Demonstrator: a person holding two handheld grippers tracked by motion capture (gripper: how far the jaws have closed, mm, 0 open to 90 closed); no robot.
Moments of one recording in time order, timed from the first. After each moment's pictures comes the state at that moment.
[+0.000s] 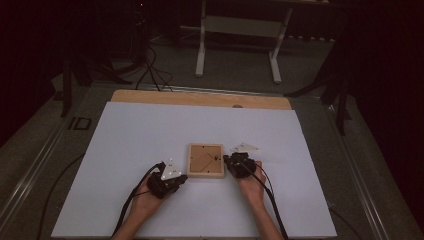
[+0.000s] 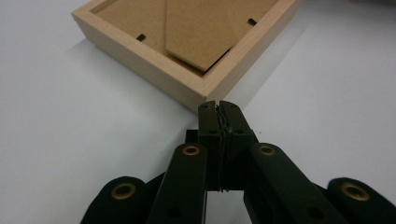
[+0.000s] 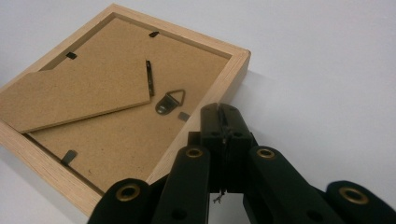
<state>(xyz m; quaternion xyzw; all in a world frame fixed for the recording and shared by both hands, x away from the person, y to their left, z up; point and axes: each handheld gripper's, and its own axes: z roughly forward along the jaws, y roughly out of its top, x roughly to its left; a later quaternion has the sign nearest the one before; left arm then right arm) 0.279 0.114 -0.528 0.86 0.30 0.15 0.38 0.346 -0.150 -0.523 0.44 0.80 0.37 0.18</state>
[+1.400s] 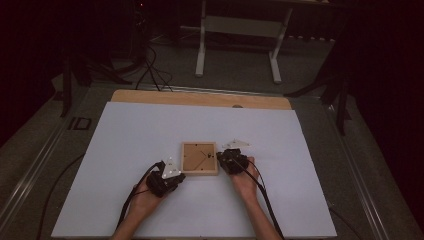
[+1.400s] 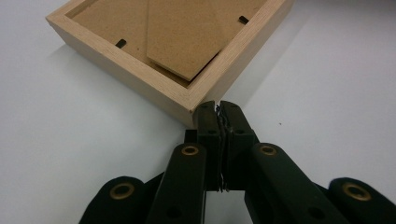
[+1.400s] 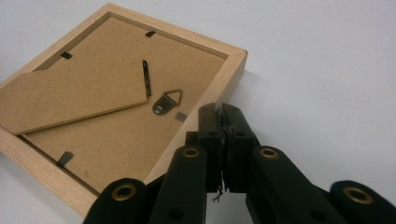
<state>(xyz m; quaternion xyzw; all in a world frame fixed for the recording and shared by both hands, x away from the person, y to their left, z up) 0.283 0.117 -0.530 0.87 0.31 0.17 0.35 0.357 -0.129 -0.523 0.43 0.80 0.37 0.18</state>
